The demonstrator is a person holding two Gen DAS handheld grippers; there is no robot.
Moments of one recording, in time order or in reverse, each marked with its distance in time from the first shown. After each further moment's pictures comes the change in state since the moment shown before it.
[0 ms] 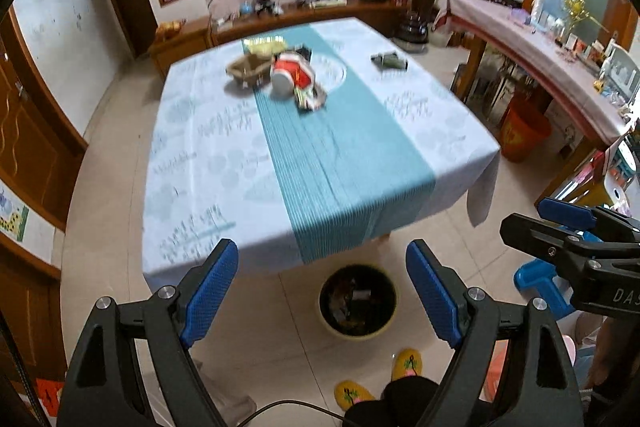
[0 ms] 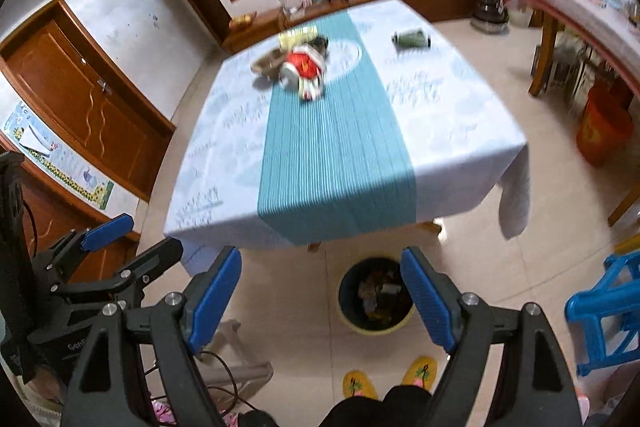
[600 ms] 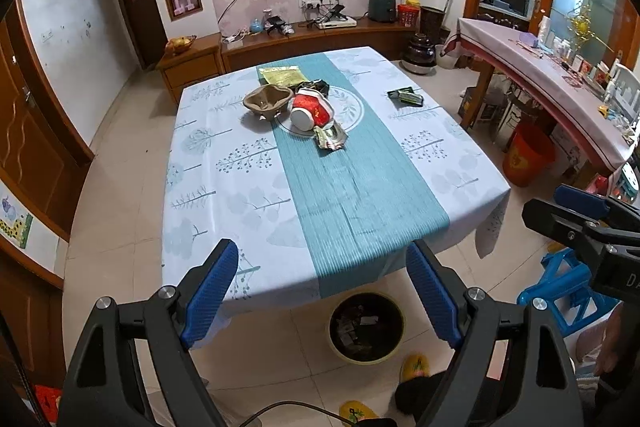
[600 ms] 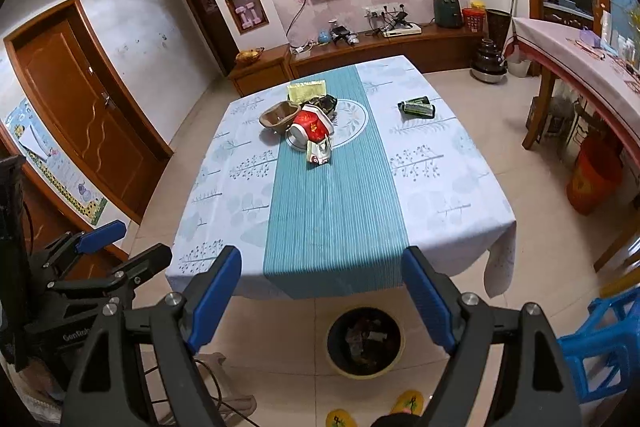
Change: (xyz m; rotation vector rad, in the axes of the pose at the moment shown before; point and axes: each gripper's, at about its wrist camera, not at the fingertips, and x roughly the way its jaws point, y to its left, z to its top) left arm -0.006 0.027 0.045 -0.033 -0.050 0.024; right arm -0.018 0.021 0.051 -0.071 -0.124 -0.039
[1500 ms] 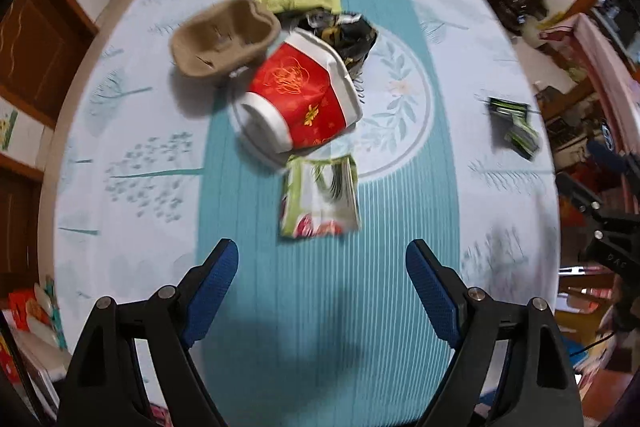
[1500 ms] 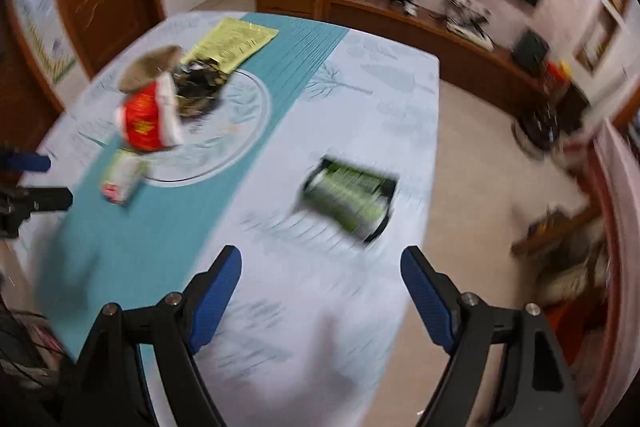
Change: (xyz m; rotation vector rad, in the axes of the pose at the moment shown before) left arm 0.338 -0.023 0.175 -0.339 0.441 0.067; right arm 0.302 -0.166 0.222 -0.577 0.244 -0.056
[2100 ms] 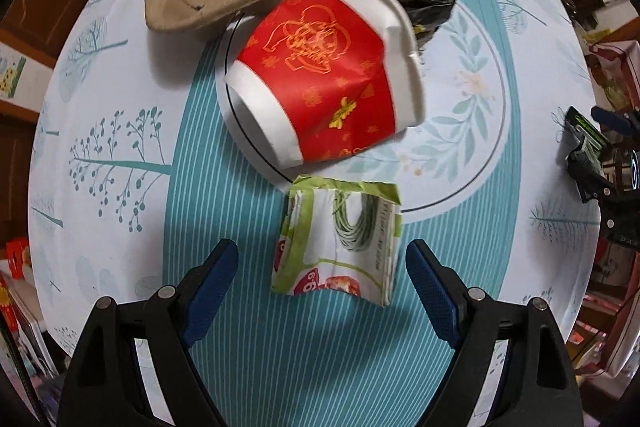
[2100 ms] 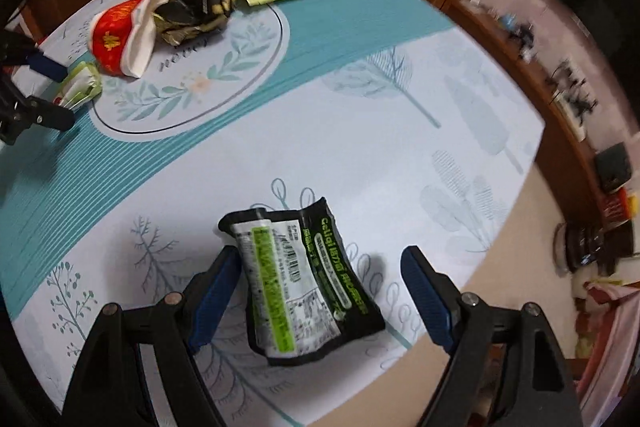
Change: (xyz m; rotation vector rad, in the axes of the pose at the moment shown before) left arm 0.075 0.010 0.030 -0.148 0.159 0.043; right arm 0.110 -0.023 0.057 -0.442 0.132 0.169
